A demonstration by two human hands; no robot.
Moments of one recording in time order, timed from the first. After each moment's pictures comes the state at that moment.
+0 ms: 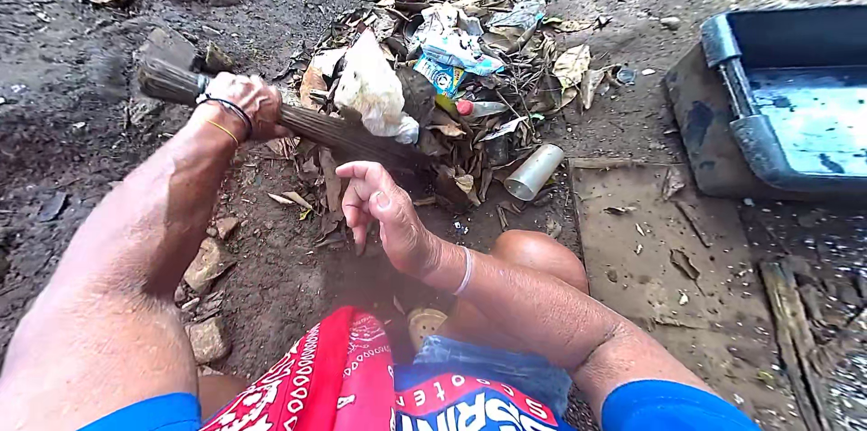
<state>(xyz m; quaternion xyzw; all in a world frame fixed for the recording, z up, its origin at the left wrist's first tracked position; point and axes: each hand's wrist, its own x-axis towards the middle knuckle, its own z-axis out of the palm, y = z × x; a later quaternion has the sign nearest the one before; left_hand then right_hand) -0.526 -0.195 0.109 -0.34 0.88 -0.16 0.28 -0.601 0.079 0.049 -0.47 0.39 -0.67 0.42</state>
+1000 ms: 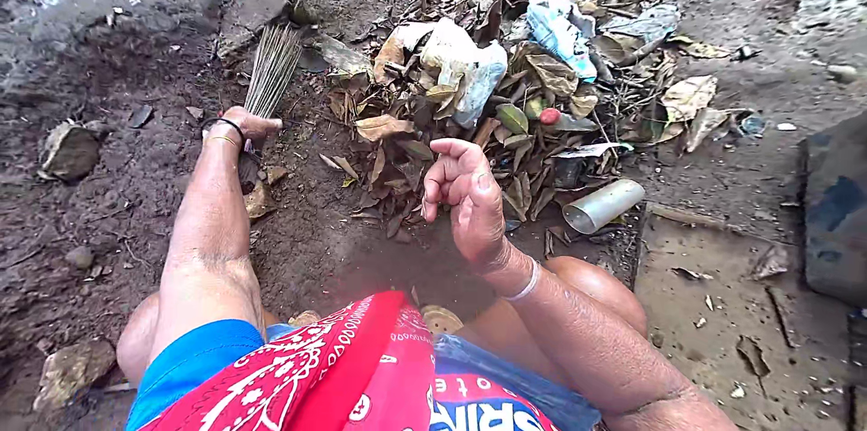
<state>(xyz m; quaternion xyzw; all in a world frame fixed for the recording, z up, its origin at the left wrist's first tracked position) -0.352 -0.215 0.065 -0.75 0.62 0.19 0.11 -0.611 0.074 0.044 -0.45 0.37 -0.69 0.43</state>
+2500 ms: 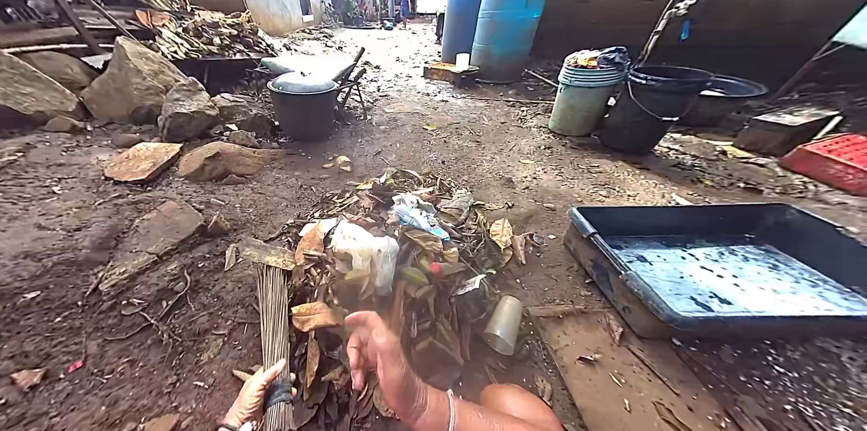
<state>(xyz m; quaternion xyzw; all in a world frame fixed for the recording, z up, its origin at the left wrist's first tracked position) -0.400 -0.137 -0.095 -0.53 0.39 0.72 -0.22 -0.607 0.034 0.027 -0.41 0.40 -0.69 0.44</state>
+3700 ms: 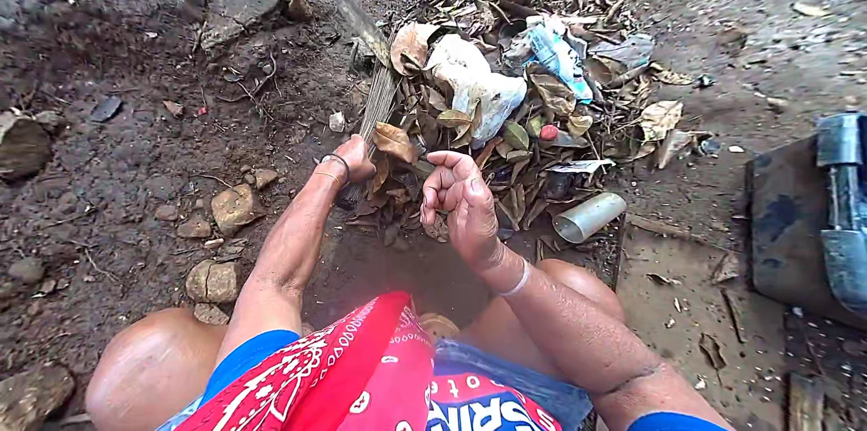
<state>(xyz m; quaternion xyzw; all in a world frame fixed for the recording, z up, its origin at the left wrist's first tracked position) -0.465 -0.159 -0.024 -0.55 0.76 0.26 0.20 -0.595 0.047 0.024 -0.43 0.38 -0.67 0.47</state>
